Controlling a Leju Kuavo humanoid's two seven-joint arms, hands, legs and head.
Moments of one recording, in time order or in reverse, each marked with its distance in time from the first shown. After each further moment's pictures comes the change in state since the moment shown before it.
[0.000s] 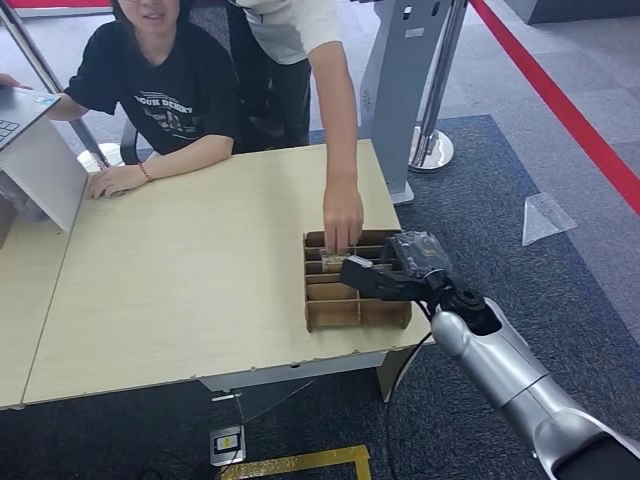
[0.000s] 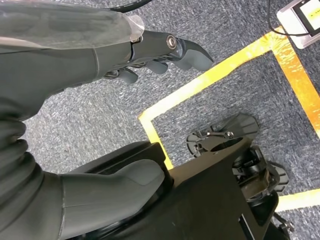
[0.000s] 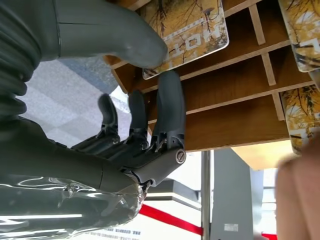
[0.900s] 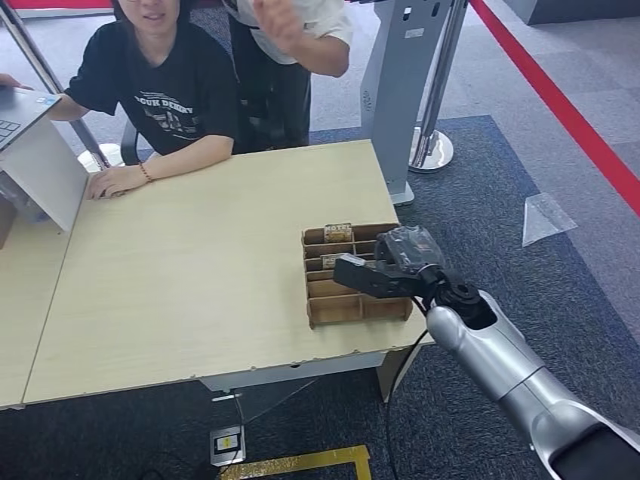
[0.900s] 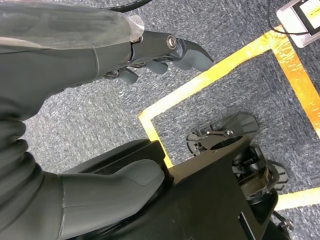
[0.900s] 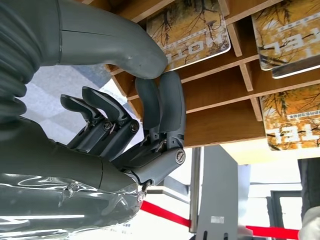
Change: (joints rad) left arm 0.001 -0.002 0.000 0.000 0.001 -0.001 0.000; right arm -0.038 -0.001 0.039 0.006 -0.001 0.018 -0.018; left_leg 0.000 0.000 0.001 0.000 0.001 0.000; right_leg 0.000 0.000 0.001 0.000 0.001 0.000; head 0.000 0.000
